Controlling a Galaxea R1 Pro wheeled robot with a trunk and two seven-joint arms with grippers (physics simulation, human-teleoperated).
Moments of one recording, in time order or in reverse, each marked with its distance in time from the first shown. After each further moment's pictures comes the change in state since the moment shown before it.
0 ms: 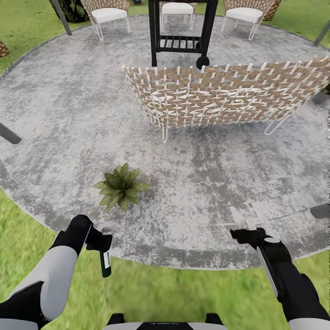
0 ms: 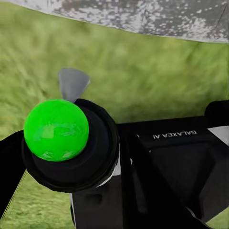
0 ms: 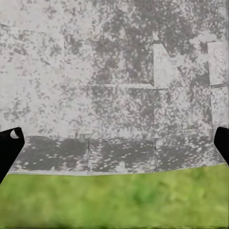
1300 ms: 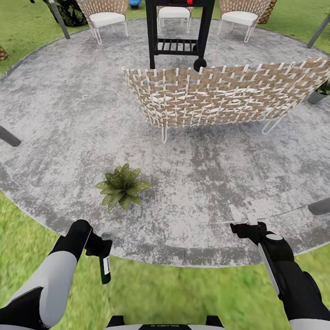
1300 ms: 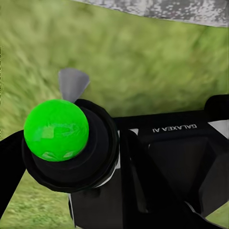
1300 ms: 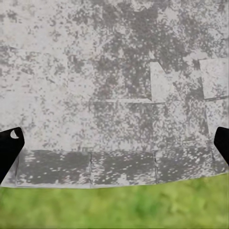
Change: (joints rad) left arm 0.034 -0.002 0.003 -0.001 0.002 -0.002 -0.002; right arm 0.000 0.001 0.000 -0.075 -0.001 0.003 0.000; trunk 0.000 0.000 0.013
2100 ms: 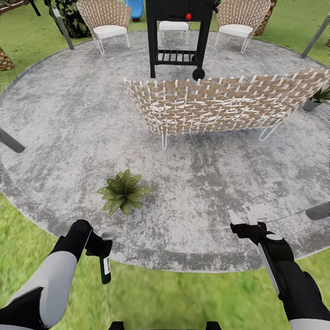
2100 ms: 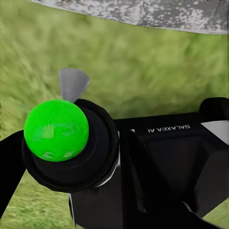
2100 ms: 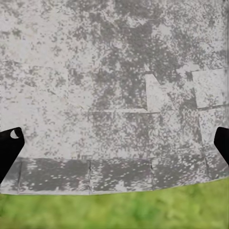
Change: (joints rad) left arm 0.000 -0.002 0.000 0.000 -0.001 0.000 0.001; right arm 0.000 0.000 0.000 0.000 0.000 0.000 0.000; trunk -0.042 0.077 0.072
